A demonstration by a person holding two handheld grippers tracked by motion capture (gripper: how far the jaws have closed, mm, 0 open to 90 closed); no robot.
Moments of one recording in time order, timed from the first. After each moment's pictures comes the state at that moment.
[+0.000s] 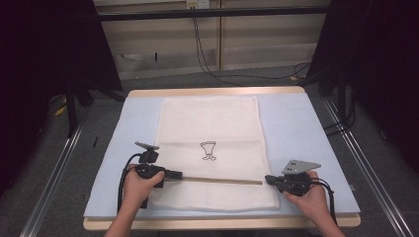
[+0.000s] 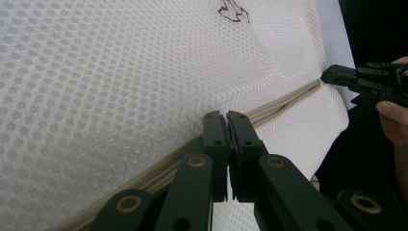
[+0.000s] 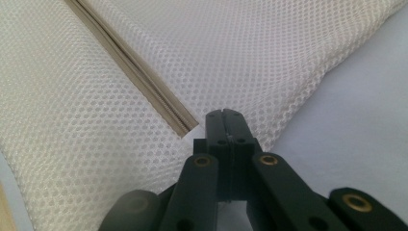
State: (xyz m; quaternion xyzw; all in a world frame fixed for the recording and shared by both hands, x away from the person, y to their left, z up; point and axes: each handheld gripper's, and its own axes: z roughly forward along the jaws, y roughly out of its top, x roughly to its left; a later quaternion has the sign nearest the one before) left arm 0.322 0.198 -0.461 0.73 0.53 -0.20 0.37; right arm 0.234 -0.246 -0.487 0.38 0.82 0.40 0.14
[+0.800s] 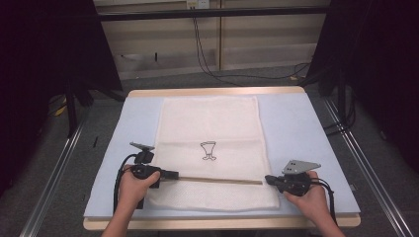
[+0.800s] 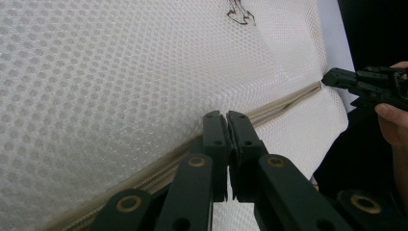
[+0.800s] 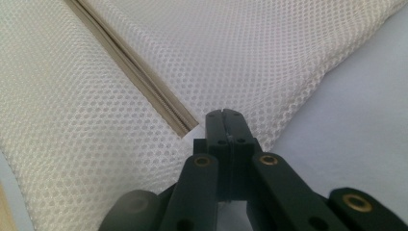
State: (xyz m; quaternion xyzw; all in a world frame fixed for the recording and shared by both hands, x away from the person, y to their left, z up) left arm 0.320 0.209 -0.459 0.73 0.54 -0.20 0.37; right arm 0.234 -0.245 -0.487 0.38 0.82 0.40 0.14
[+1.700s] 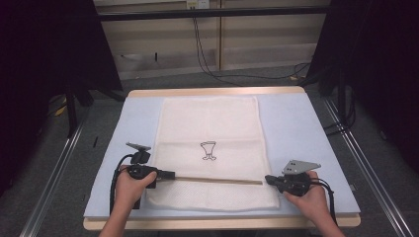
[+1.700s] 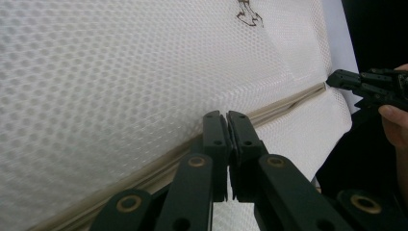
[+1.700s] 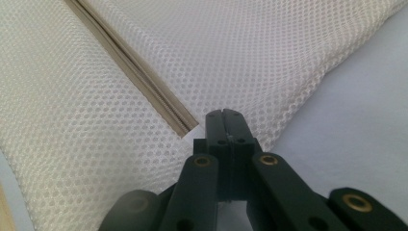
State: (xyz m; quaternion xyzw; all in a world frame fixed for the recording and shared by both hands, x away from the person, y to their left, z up) left arm 0.320 0.221 -0.459 0.73 0.55 -0.19 0.37; right arm 0.234 -0.245 -0.487 0.38 0.82 0.40 0.14
